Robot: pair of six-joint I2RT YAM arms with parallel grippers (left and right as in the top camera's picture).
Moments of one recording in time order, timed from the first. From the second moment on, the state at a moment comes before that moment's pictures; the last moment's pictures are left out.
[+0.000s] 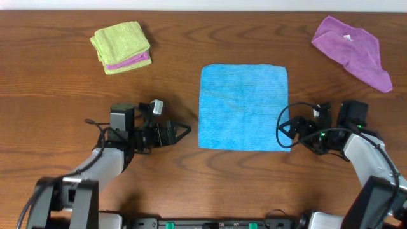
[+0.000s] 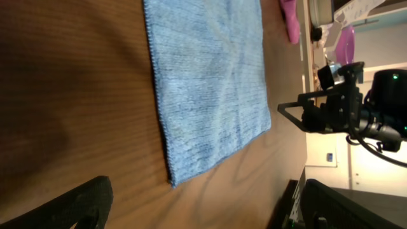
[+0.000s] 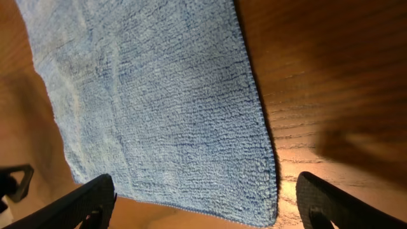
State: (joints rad) left arm -0.10 1.50 0.45 0.19 0.94 -0.50; right arm -0.32 1.49 0.71 -0.57 -0.59 0.13
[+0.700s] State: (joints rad) left arm -0.18 1.87 0.66 0.36 1.05 -0.65; right arm -0.46 1.66 0.72 -0.45 -0.76 0.03
